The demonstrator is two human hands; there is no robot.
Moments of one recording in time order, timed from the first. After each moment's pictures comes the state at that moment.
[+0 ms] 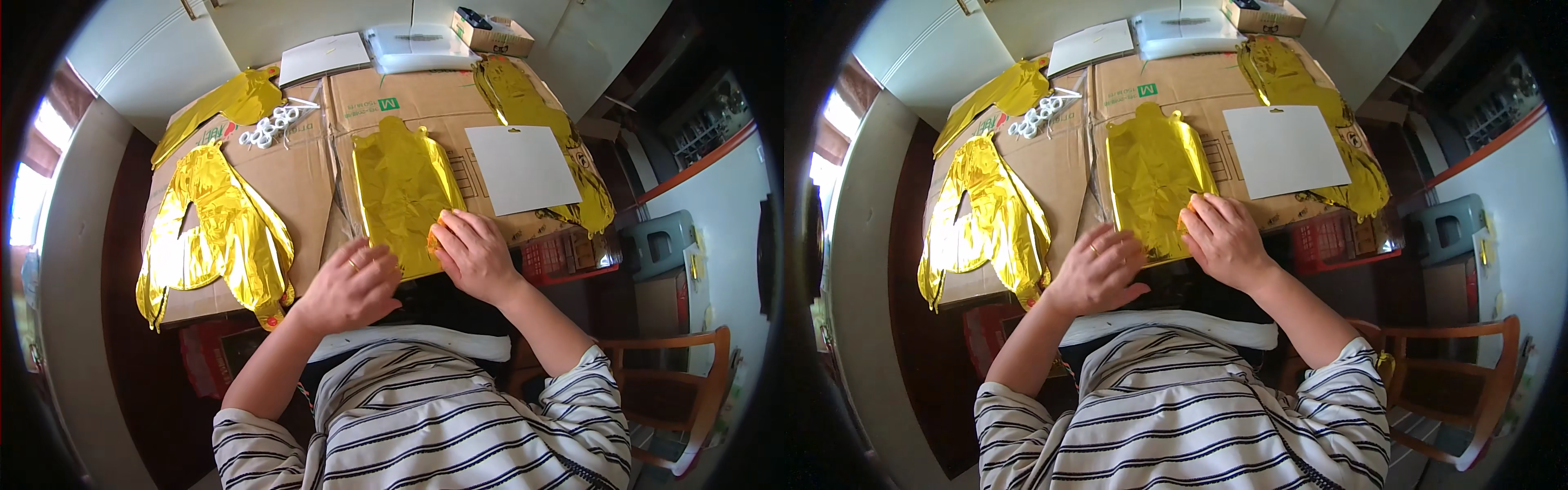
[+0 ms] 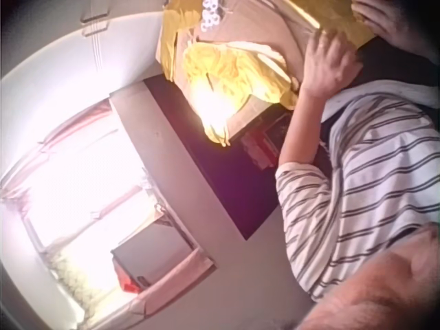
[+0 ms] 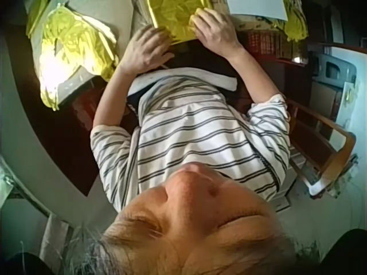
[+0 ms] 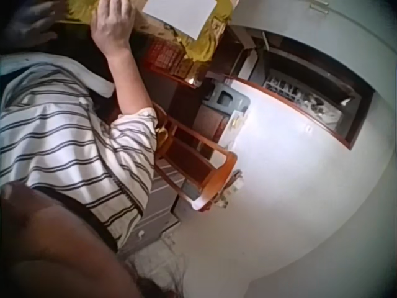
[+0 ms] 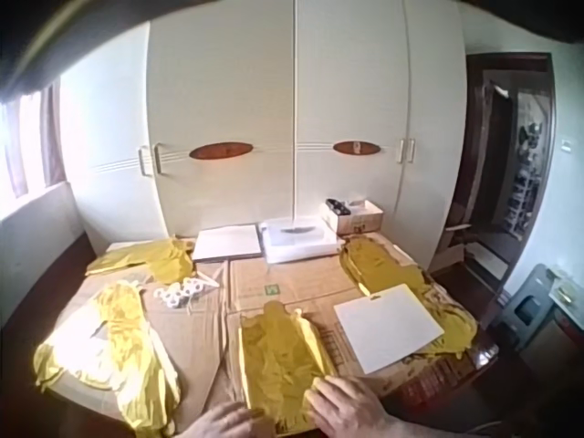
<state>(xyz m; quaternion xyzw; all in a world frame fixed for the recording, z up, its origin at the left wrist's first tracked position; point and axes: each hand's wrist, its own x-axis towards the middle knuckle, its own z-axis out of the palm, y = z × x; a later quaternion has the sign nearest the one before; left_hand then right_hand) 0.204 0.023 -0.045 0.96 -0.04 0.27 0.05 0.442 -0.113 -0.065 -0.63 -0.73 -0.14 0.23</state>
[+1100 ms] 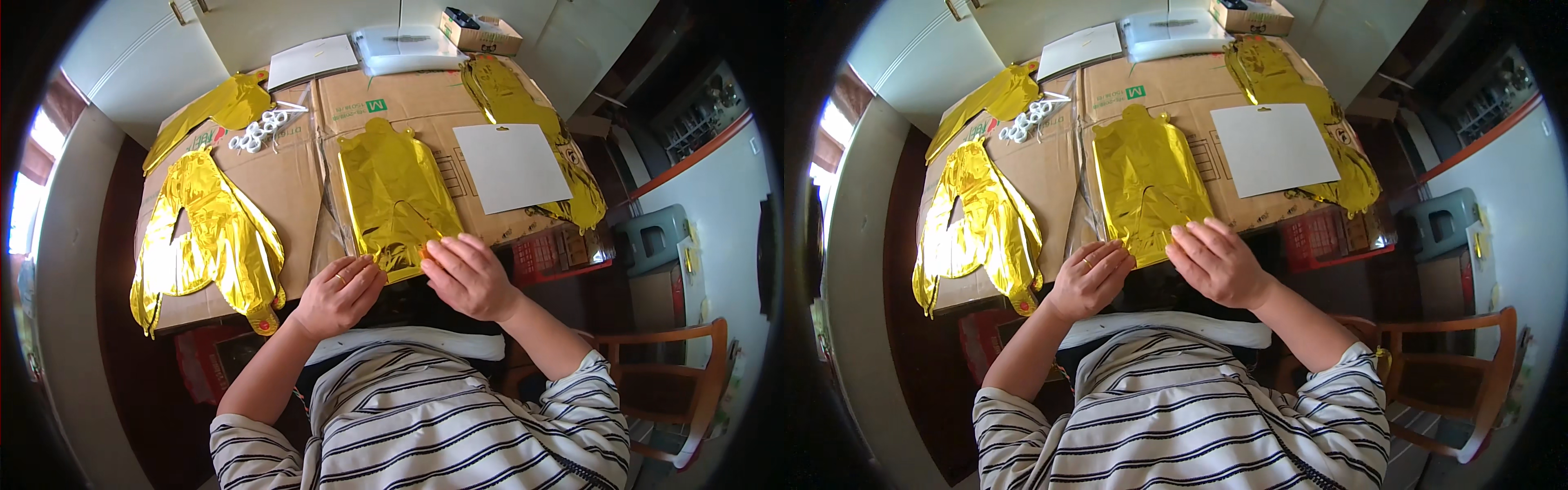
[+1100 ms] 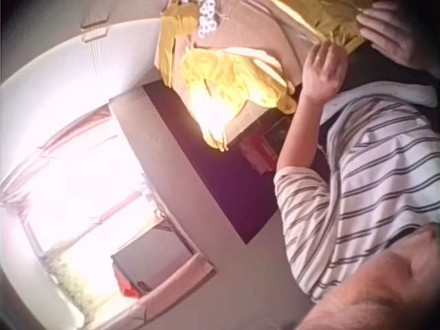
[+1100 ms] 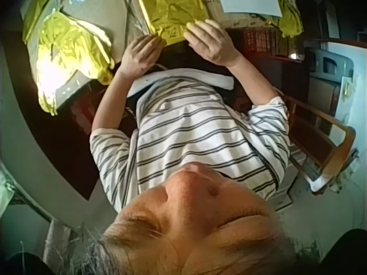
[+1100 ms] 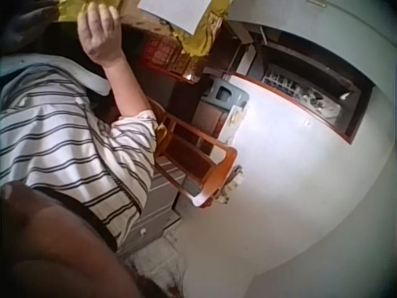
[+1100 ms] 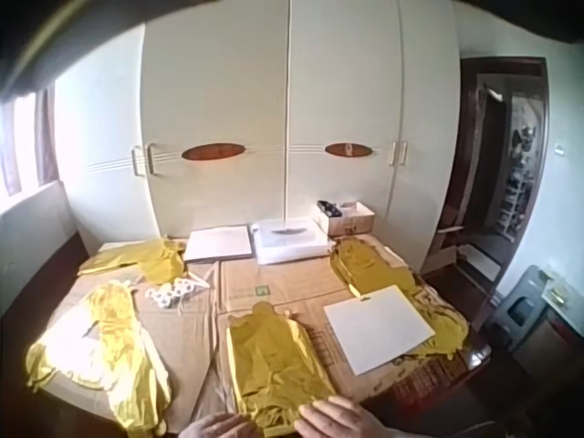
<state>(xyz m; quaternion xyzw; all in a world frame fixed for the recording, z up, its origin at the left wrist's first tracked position) 0.198 0.018 -0.067 0.95 -0.03 0.30 -0.02 0.439 -0.141 -0.063 -0.52 -0.79 -0.24 0.23</state>
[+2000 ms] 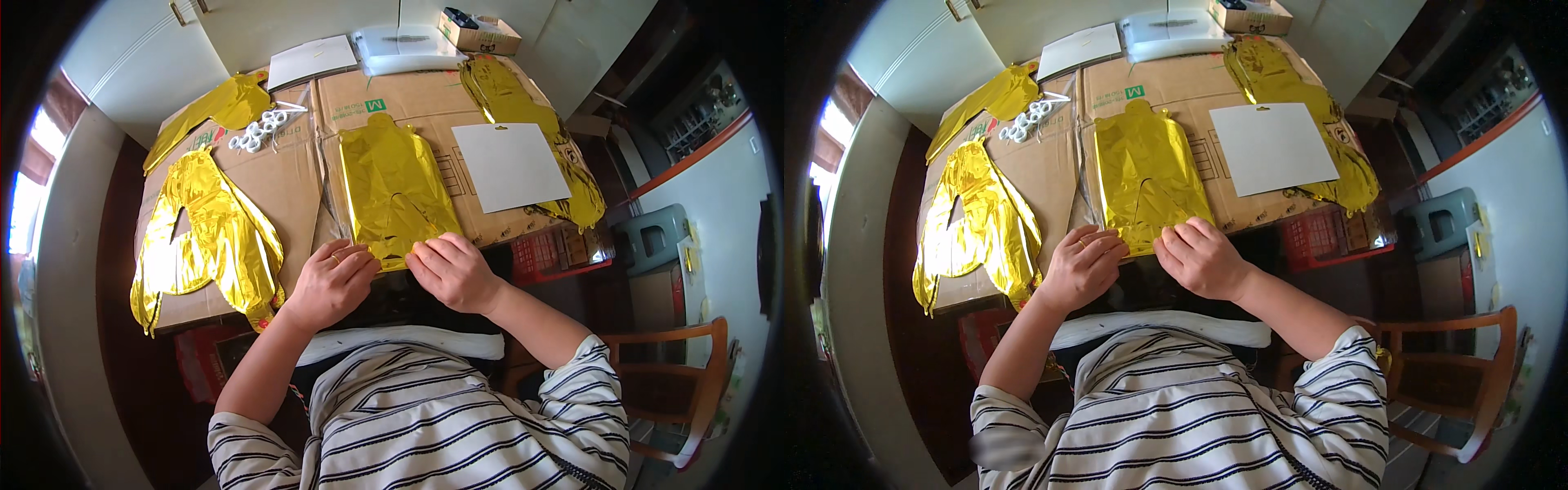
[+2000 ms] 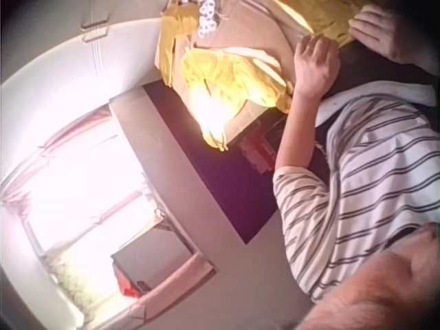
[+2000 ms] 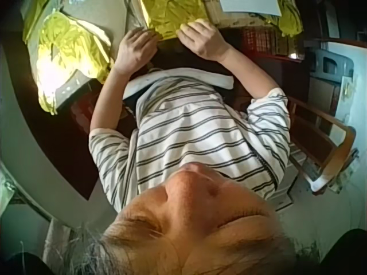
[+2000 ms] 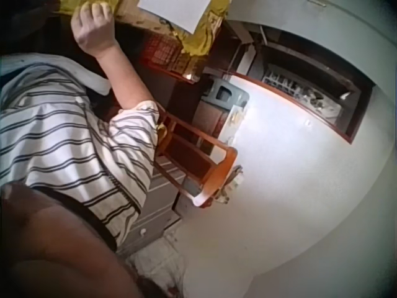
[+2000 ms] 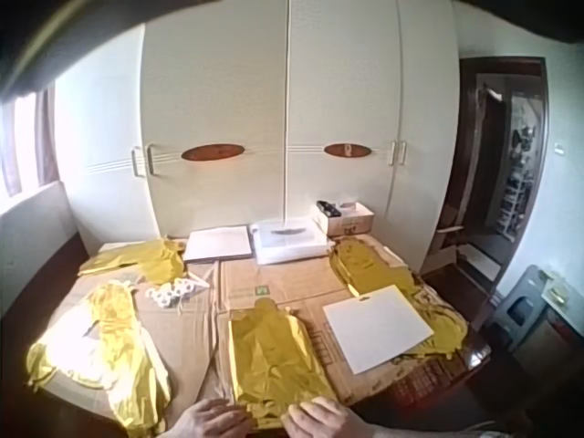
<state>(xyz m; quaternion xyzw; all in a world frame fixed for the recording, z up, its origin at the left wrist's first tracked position) 0.205 0.029 -0.056 0.96 0.01 0.29 0.05 0.429 -0.118 -0.062 -0.50 -0.81 -0.23 0.20</state>
